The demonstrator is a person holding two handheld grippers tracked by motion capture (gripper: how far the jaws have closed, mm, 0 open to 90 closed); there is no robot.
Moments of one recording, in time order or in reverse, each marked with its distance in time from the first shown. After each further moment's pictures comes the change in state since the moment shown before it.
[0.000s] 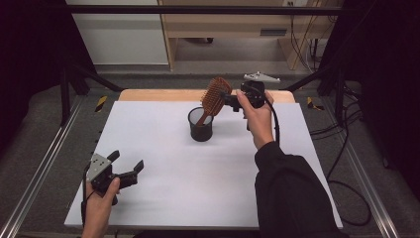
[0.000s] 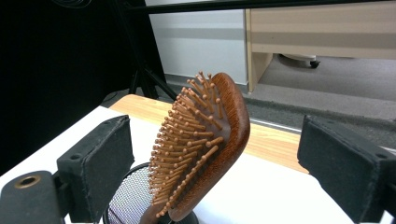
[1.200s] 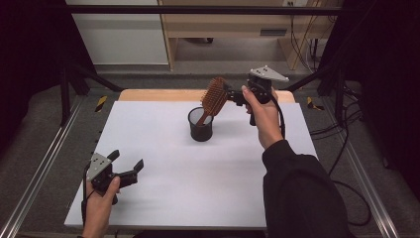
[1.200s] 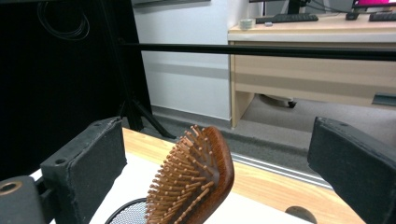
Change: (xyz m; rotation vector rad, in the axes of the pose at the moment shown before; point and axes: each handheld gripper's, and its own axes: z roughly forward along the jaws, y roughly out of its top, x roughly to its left) left arm 0.002 0.000 0.002 0.002 0.007 -0.003; right arm 0.011 0.020 -0.027 -0.155 -0.063 -0.070
